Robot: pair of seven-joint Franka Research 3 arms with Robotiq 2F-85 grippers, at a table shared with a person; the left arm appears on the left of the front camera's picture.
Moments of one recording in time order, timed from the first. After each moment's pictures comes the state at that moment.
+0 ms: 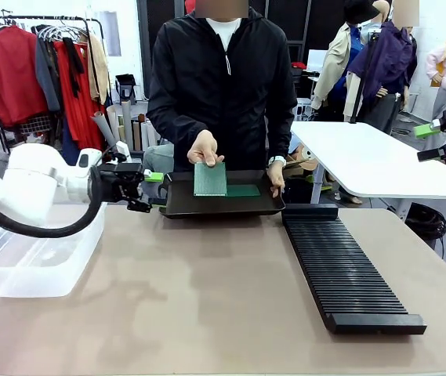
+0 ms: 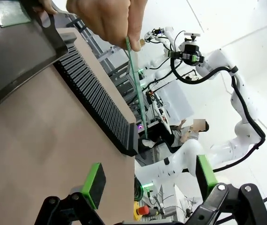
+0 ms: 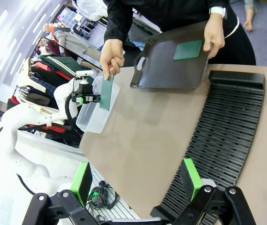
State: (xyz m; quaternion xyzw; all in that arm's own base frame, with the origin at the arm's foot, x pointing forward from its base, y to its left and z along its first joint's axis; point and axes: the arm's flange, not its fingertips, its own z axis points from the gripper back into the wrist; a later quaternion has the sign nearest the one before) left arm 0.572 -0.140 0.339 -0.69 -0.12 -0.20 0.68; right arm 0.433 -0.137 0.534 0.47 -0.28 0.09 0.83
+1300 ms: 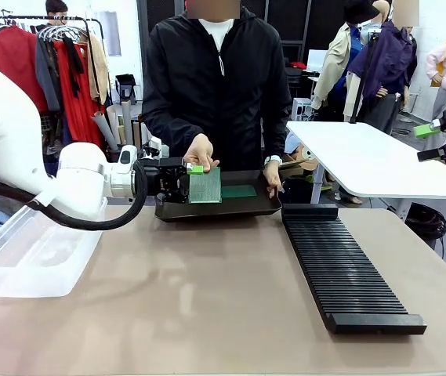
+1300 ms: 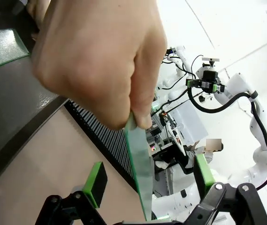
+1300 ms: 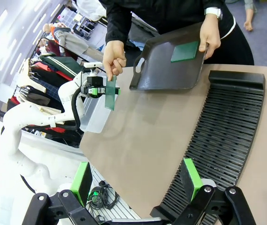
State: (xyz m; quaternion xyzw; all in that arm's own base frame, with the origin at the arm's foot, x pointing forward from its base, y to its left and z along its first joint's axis) left arm 0.607 -0.220 0.340 -0.68 -0.18 -0.17 0.69; right arm 0.434 -0.137 0.534 0.47 -0.28 0.09 0.83
